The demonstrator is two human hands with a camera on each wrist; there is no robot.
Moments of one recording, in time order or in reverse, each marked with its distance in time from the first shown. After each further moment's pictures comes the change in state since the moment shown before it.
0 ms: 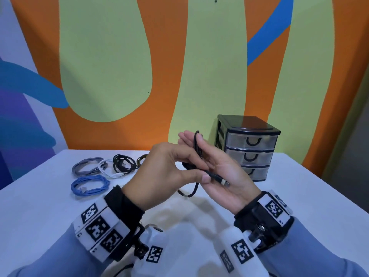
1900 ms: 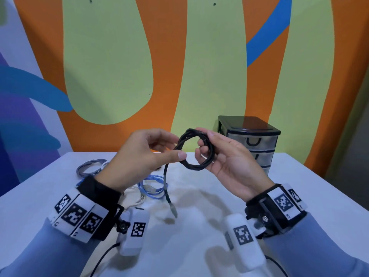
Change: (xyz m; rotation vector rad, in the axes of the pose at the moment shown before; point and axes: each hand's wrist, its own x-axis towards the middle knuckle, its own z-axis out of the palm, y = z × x) left_hand 0.005 0.006 -0.043 0.055 0.163 -0.226; right_hand 0.003 -0.025 -0.011 -0.063 0.028 -0.079
